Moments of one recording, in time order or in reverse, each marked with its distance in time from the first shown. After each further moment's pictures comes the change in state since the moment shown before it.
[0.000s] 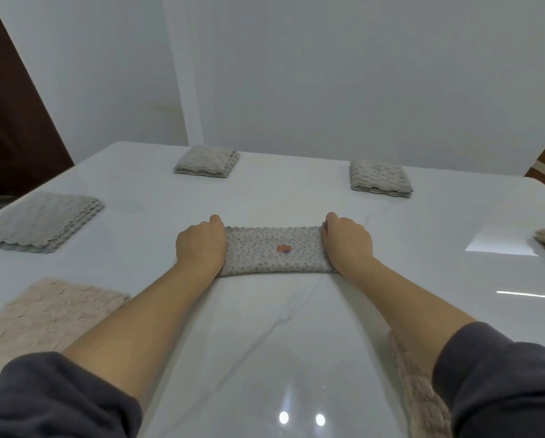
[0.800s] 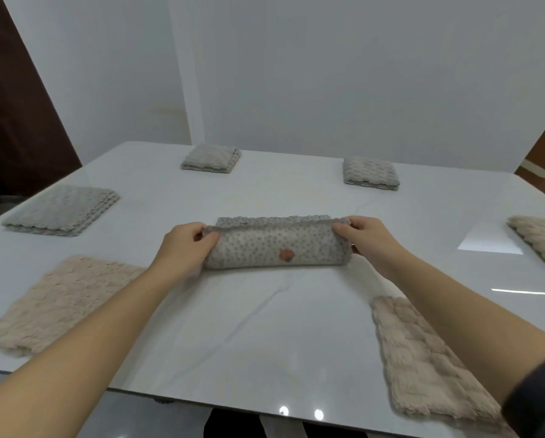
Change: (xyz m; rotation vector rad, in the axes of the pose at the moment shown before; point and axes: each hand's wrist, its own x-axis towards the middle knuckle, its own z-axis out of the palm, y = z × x) left_hand -0.066 -0.051 -0.025 -0.962 -0.062 -0.020; right_hand -0.067 0.039 -0.056 1.129 -0.256 0.142
